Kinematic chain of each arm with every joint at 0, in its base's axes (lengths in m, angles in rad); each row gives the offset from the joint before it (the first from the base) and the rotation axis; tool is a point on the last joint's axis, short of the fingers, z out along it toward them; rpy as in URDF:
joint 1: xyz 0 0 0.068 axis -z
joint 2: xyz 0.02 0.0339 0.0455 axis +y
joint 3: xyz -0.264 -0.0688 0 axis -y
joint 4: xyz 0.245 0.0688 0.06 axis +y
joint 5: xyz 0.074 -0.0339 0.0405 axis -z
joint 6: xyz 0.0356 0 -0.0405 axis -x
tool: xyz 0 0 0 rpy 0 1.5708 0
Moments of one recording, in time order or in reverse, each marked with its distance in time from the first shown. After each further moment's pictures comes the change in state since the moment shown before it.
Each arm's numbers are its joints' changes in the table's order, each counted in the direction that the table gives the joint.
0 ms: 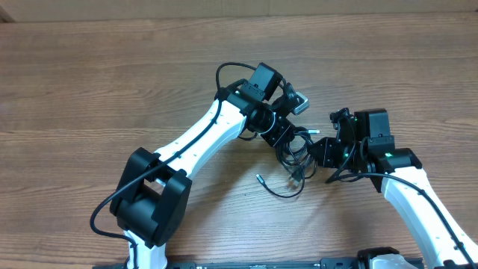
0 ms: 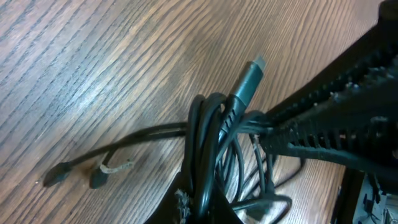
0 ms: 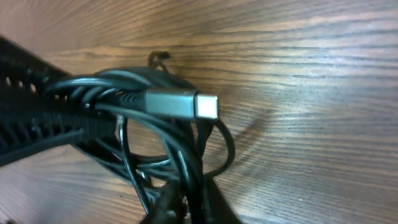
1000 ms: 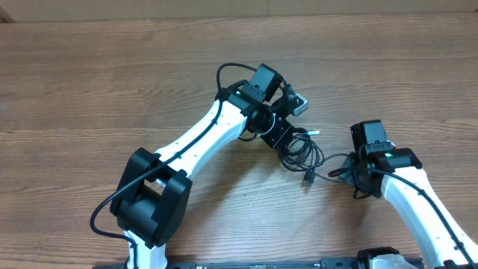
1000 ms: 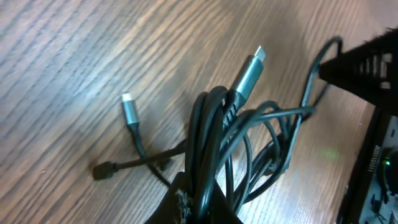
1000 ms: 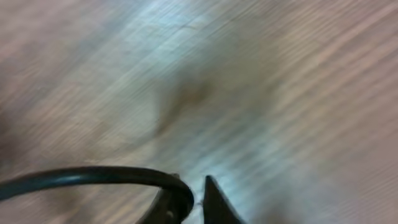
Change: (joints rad) left arm -0.002 0.000 0.000 0.018 -0.037 0.006; right arm -0.001 0.000 0.000 0.361 0.625 -0.438
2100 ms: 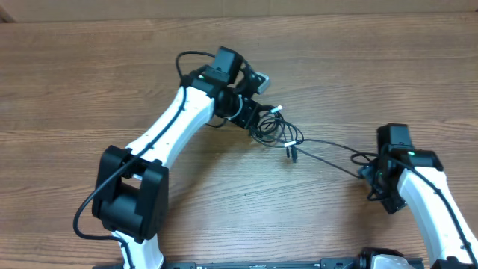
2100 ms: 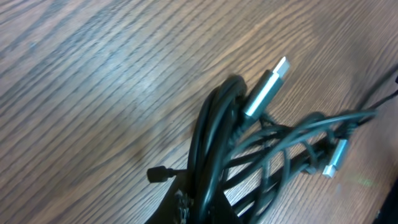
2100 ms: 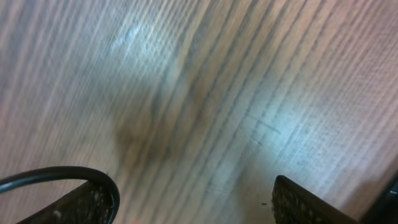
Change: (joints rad) left arm -0.202 -0.031 0.000 0.055 -0.060 0.024; right arm 0.220 0.000 0.000 0.089 0.061 -0.261
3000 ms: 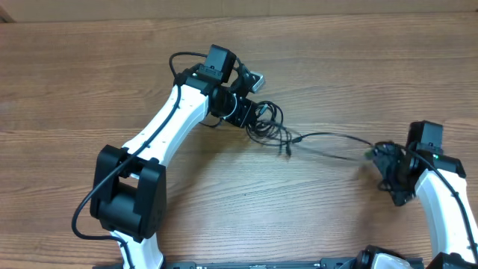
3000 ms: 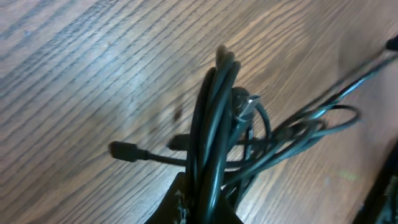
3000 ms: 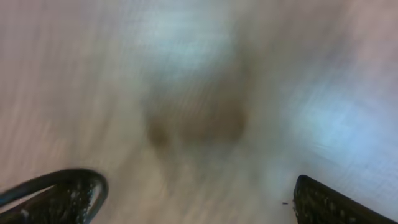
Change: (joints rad) left arm -0.011 0.000 -0.001 0.022 0.041 -0.005; right arm 0.192 0.000 0.001 -0.203 -0.287 0.213
